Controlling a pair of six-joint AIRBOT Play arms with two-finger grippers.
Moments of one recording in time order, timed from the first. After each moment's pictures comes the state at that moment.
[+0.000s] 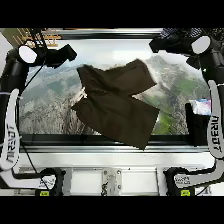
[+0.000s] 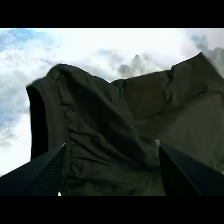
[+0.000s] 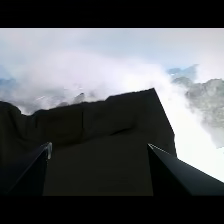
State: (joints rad) left arm -0.05 -1.54 1.68 1.20 -0.88 -1.68; right arm 0.01 -1.58 1.82 -1.11 0.81 1.33
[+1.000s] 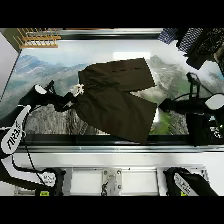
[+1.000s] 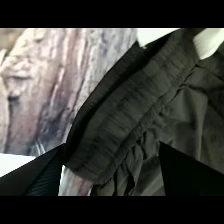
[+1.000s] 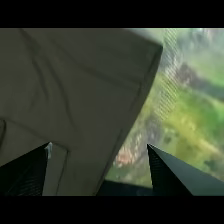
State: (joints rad) left arm 0.10 -1.62 1.11 0.99 -0.91 -1.62; right arm -0.13 -0.99 0.84 -1.11 1.06 1.37
